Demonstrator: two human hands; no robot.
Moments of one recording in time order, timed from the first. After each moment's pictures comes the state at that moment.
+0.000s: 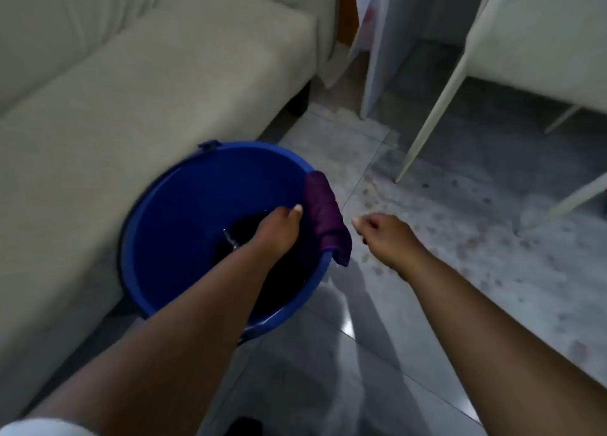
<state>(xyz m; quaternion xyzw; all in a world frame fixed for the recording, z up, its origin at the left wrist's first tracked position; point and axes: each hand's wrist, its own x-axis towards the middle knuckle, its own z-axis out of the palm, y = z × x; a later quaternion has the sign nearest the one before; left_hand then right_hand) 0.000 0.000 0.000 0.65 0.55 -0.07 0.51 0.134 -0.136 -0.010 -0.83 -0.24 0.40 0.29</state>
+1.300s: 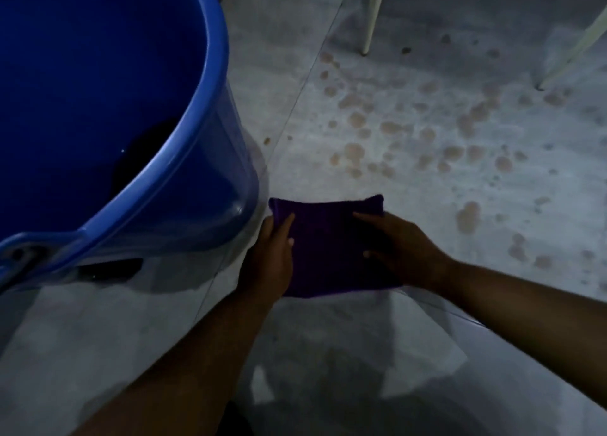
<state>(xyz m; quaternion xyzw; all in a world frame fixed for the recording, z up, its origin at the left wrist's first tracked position) -0.066 -0.142 -0.297 0.87 0.38 -0.04 0.32 0.122 -0.315 -0.301 -0.78 -0.47 0.34 0.22</state>
